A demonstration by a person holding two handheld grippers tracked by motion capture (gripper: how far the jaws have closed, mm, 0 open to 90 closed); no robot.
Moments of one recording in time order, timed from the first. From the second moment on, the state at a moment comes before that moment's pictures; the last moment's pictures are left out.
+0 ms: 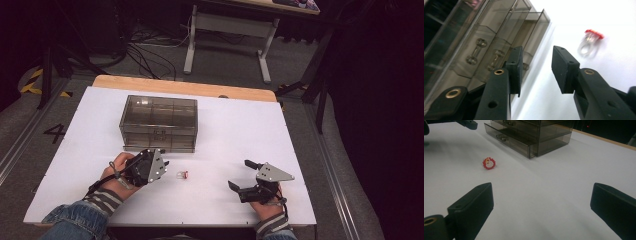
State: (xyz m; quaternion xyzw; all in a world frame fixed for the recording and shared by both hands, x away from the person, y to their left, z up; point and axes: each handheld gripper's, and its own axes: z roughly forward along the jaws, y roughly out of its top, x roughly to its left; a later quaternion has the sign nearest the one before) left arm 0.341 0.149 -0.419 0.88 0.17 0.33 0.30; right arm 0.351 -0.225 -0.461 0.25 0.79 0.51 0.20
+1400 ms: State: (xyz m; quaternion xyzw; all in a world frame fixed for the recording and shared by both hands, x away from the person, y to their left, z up) left arm 0.392 0.180 -0.402 0.91 0.22 0.10 0.34; right arm 0.351 -0.225 -0.461 0.26 0.80 0.51 0.20
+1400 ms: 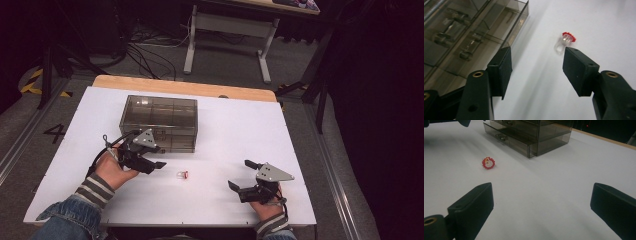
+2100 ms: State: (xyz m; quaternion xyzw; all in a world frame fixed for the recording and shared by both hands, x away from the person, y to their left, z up) left arm 0.421 0.182 -0.416 0.92 0.20 0.12 0.30; right arm 0.351 -0.223 -0.462 0.26 0.80 0.50 0.21
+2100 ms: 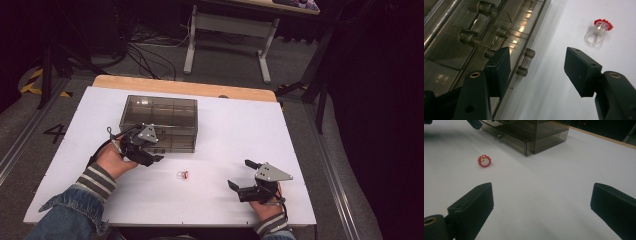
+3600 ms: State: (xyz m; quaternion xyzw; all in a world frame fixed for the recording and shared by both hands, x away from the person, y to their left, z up) left arm 0.426 0.177 -0.435 0.94 0.19 0.14 0.24; right arm 0.352 -0.222 -0.462 0.26 0.80 0.50 0.20
